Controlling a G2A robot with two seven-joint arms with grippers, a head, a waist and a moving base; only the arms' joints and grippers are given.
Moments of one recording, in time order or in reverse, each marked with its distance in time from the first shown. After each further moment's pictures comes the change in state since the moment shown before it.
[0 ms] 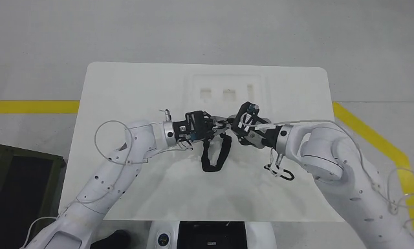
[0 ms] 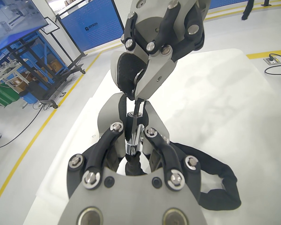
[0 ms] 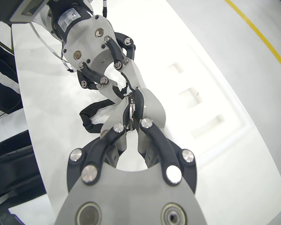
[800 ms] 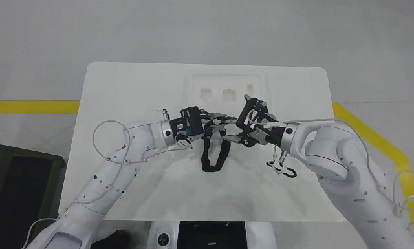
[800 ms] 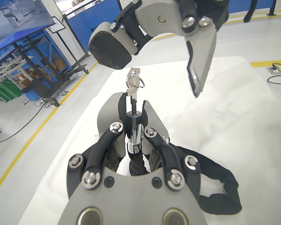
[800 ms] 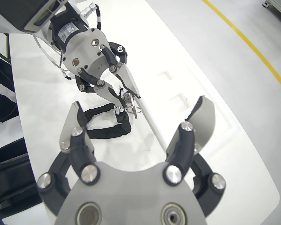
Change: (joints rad) left arm 0.004 -0.003 -0.014 0.020 -0.077 0.012 -0.004; right arm -0.014 0.005 0.050 -0.013 -0.041 -0.029 -0.070
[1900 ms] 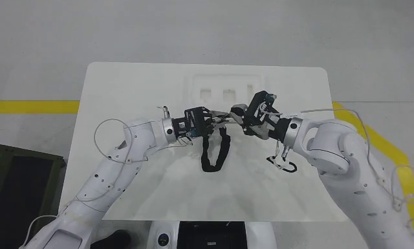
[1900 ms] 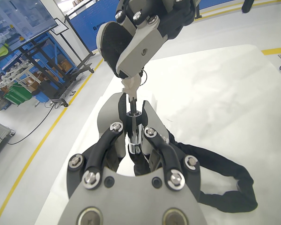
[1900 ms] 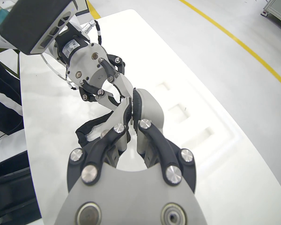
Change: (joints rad) left arm -0.018 0.001 0.014 -0.012 0.104 0.045 0.016; right arm 0.000 -0.005 0.012 0.074 0.072 -0.022 -0.111
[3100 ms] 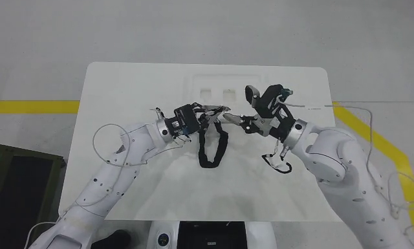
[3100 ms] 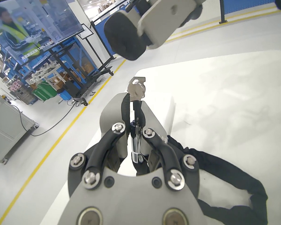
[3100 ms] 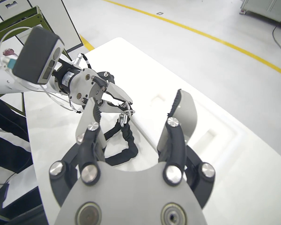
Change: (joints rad) left arm 0.050 -0.003 -0.042 0.013 -0.073 0.128 0.036; right arm -0.070 -0.014 0.032 -0.029 -0.041 0.093 -0.200
